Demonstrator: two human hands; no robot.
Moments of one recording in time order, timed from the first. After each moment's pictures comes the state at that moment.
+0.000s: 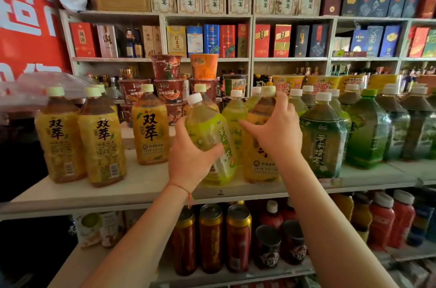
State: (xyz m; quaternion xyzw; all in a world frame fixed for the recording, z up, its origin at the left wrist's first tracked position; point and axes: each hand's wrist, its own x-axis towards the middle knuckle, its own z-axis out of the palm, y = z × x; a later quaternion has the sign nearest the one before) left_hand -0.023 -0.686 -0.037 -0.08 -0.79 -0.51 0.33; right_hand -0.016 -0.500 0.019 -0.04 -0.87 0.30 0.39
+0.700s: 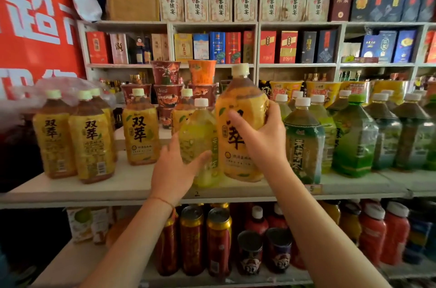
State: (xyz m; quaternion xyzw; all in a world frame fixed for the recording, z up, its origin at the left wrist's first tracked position) left_hand -0.002 -0.665 -0.048 -0.01 -0.89 -0.36 0.28; right_hand 0.016 -0.478 0.017 0.13 -0.71 0.60 0.34
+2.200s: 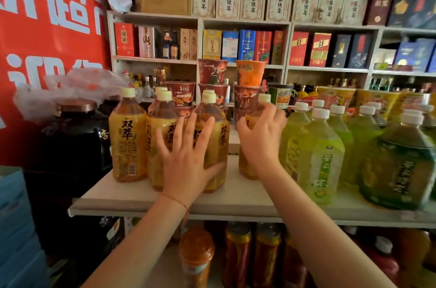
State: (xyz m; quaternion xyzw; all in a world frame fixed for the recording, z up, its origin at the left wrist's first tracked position) left_hand -0.036 -0.833 -0.045 -0.05 -0.88 -0.04 0.46; right_hand -0.069 -0.674 0.015 0.04 -0.81 0.41 0.42
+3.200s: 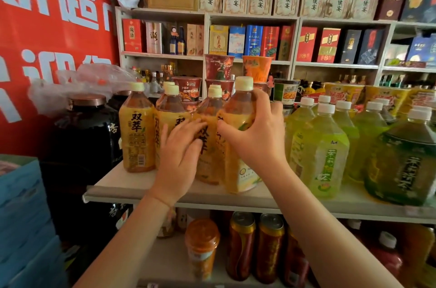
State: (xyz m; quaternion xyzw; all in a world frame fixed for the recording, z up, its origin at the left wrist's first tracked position) left_hand -0.004 -0.851 -0.036 -0.17 -0.80 -0.40 0.41; right_hand 0.006 -0.683 0.032 0.12 -0.82 0.41 0.37
